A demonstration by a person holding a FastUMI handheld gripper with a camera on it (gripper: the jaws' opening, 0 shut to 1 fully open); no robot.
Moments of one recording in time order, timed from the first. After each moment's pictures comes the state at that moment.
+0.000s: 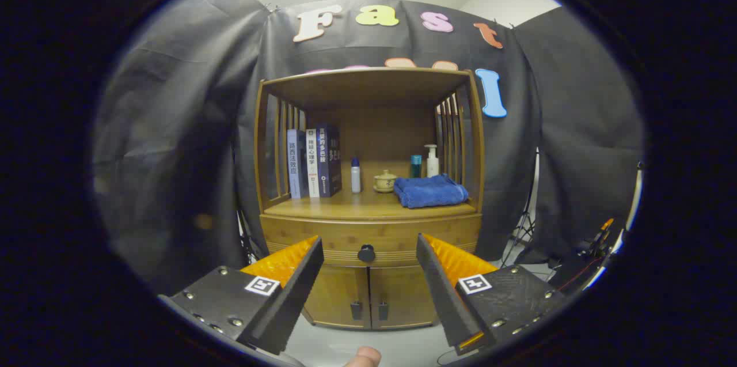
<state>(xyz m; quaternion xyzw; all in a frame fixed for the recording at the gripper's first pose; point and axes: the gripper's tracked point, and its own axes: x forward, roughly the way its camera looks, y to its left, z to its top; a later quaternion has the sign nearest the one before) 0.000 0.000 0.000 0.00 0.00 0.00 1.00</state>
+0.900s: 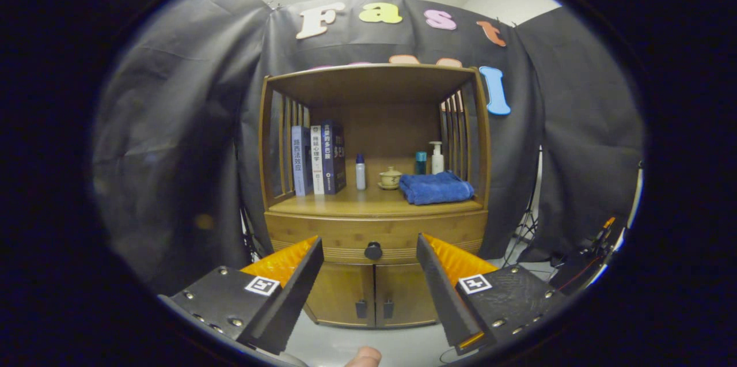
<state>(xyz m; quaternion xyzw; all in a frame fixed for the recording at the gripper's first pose) 0.000 0.007 -0.002 0.00 0.01 0.01 1.00</state>
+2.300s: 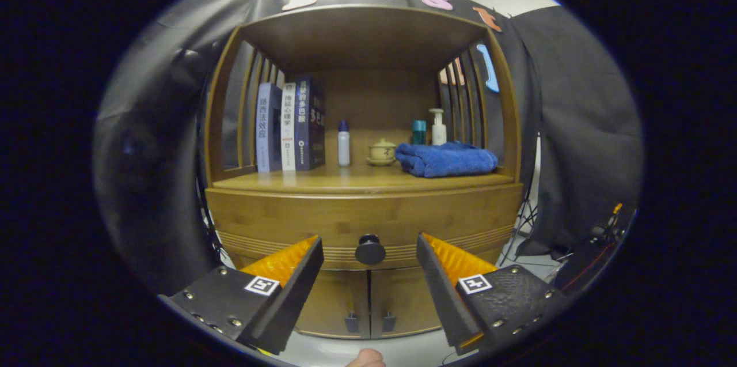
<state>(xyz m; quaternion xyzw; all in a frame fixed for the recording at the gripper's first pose) 0.168 0.017 -0.118 0.00 0.04 -0.05 1.00</state>
